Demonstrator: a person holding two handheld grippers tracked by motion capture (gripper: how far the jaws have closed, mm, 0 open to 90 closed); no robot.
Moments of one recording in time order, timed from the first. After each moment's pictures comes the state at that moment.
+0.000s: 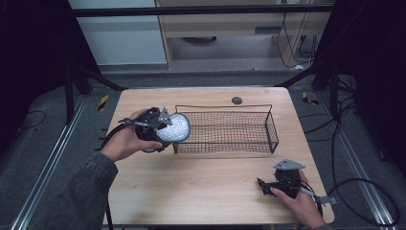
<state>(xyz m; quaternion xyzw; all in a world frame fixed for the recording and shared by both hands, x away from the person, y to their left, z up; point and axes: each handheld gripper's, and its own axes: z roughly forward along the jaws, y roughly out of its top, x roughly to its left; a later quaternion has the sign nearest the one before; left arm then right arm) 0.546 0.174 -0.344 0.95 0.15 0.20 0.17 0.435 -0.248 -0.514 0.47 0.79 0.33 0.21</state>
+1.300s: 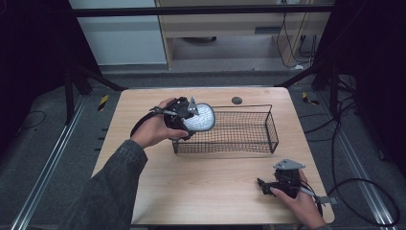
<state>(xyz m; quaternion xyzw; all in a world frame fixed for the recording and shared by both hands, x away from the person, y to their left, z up) 0.575 0.104 -0.340 0.95 0.11 0.22 0.19 0.436 -0.248 -0.514 0.47 0.79 0.33 0.21</state>
